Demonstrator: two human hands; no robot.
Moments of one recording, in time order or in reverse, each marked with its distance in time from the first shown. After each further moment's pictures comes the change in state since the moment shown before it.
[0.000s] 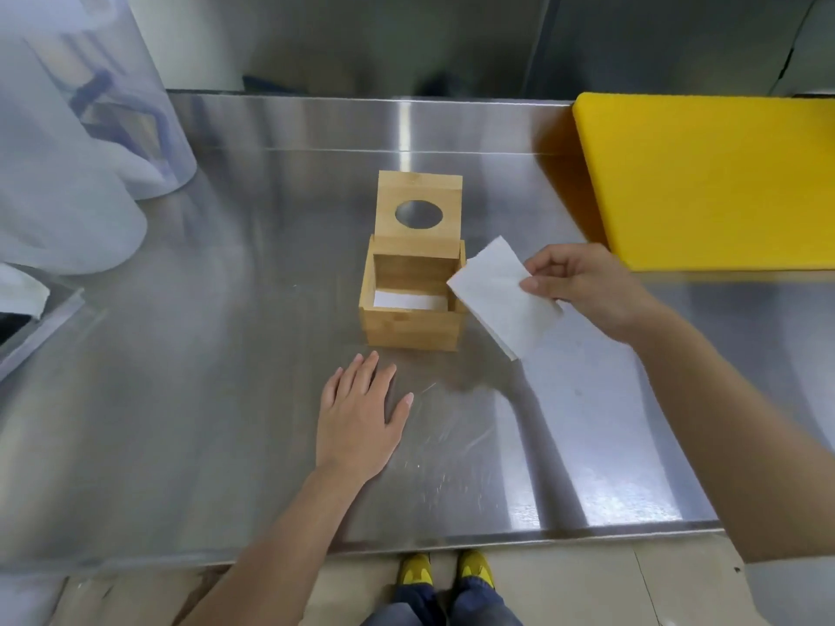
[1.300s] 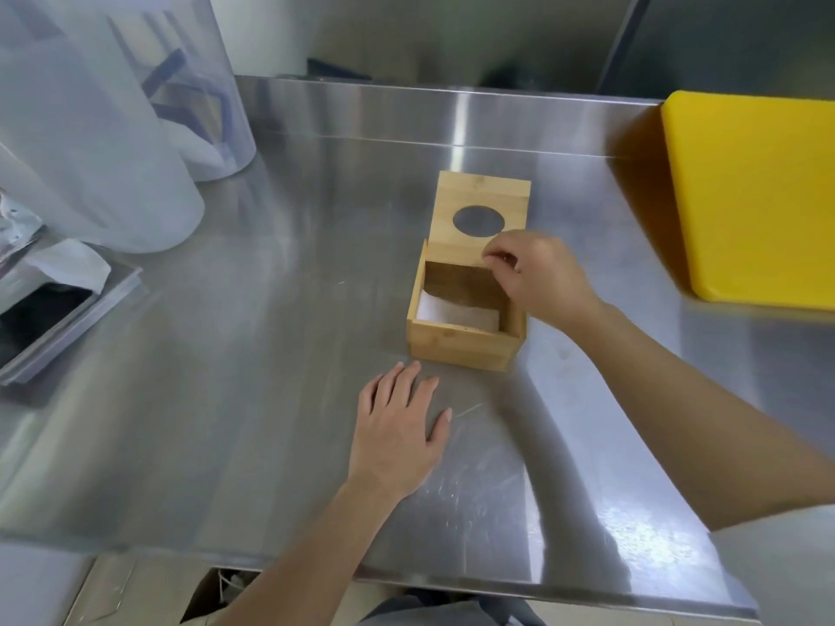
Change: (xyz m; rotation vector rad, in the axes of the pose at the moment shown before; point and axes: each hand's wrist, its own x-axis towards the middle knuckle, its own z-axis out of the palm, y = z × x) left_hand 0.003 -0.001 0.009 0.039 0.112 0.010; right_hand 0.076 -0.020 0.079 -0.595 0.139 -0.500
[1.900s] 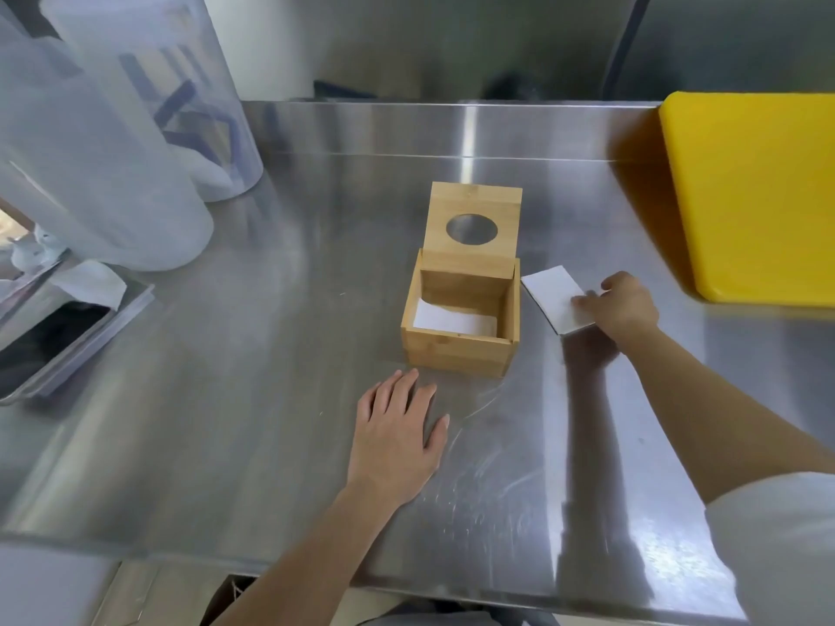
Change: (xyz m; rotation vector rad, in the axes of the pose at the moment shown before) left_hand 0.001 0.001 0.001 0.040 0.016 -0.001; right_hand -0.027 0.121 0.015 0.030 0.003 0.930
